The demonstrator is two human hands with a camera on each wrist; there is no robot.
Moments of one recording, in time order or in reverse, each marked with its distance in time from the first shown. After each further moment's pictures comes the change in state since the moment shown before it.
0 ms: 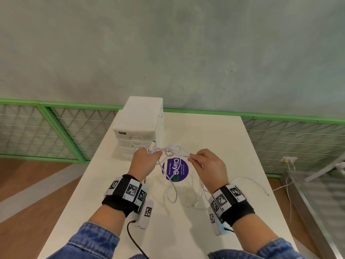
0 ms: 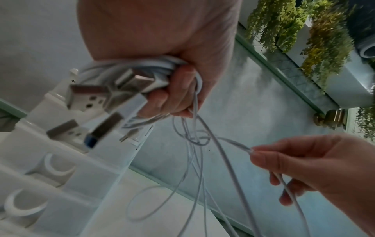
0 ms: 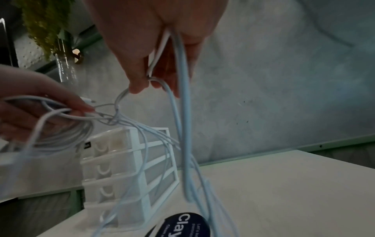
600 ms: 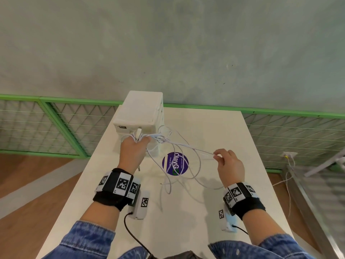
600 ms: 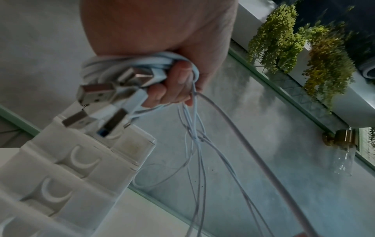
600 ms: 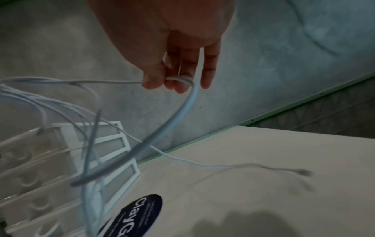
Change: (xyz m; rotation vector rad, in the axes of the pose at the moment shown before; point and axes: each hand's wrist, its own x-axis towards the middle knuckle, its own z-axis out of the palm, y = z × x) left_hand -0.011 0.008 -0.027 -0.176 0.171 0.074; right_hand -0.026 0.064 -0.004 -0.125 0.065 0.255
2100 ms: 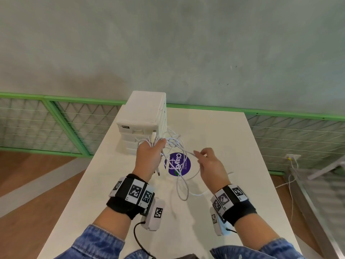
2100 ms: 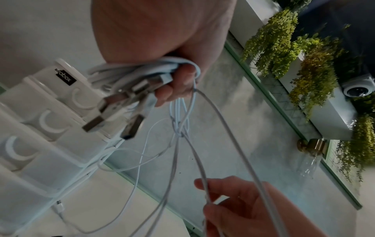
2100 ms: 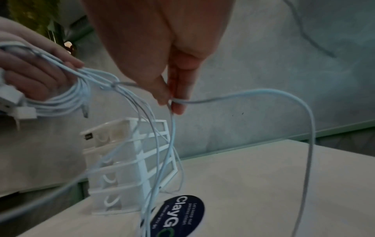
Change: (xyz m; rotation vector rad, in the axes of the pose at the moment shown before) left_hand -0.013 -0.010 0.031 -0.236 -0.095 -0.101; right_hand -0.006 -0.059 0.003 0.079 -0.317 -0.263
